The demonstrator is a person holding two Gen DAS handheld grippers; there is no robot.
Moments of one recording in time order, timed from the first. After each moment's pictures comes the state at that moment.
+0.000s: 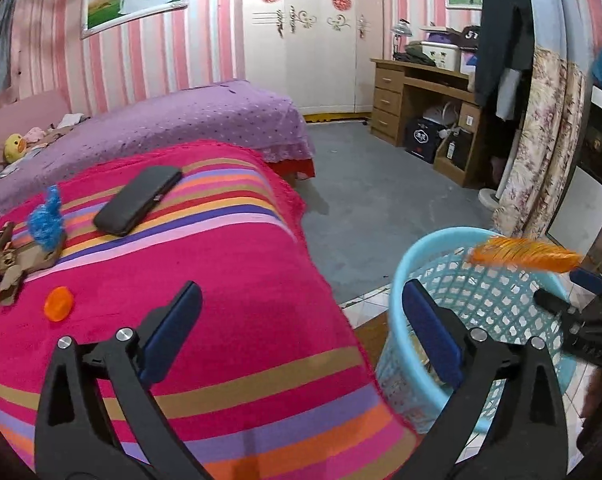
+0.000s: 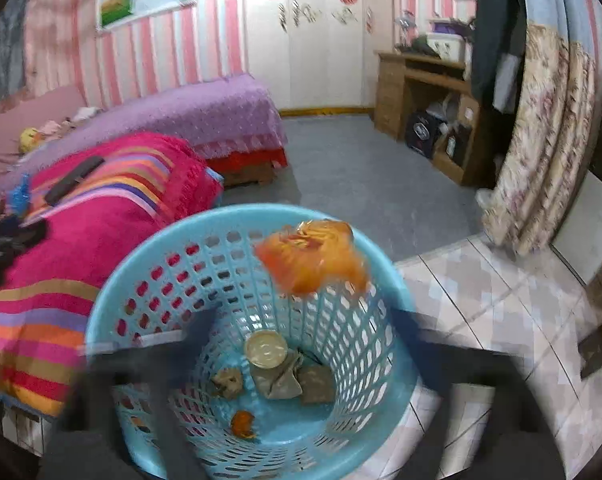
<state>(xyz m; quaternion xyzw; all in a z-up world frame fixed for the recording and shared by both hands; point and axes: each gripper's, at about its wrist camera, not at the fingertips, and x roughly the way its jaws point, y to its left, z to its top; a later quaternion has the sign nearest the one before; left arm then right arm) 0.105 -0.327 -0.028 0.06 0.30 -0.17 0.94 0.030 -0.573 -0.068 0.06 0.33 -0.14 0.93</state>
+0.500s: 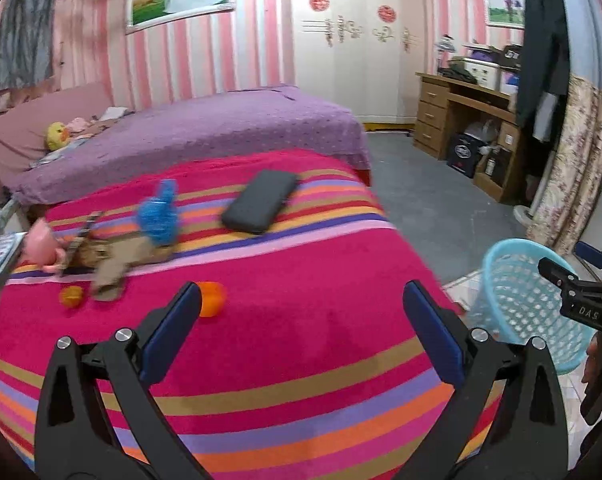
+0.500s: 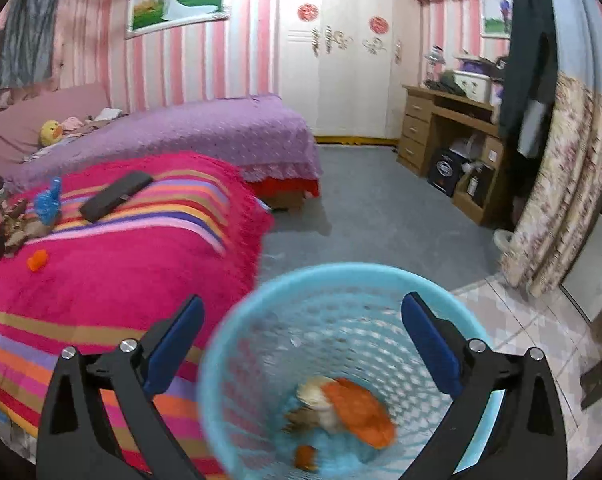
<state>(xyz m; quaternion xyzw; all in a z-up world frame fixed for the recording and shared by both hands) 0.096 -0.181 0.016 0.05 0.29 -0.10 0.95 0.065 -0.469 -0.025 0.02 0.28 -0.10 0.95</state>
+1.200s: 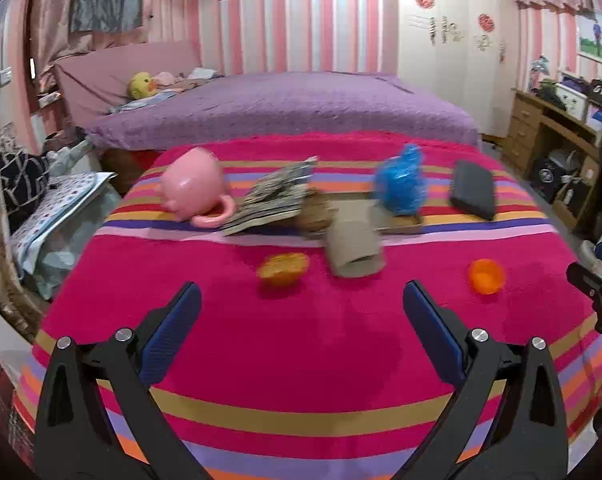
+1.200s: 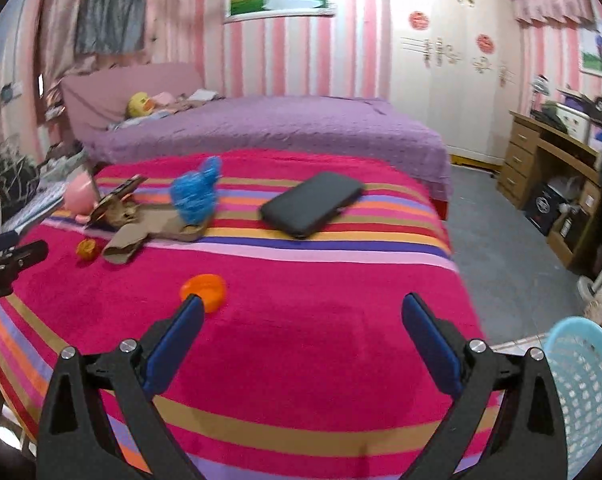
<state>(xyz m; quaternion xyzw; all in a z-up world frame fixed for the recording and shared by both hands) 0.137 0.063 -0.019 0.00 0.32 0.04 0.95 0.149 -0.218 -0.036 -0.02 0.29 0.05 0.96</state>
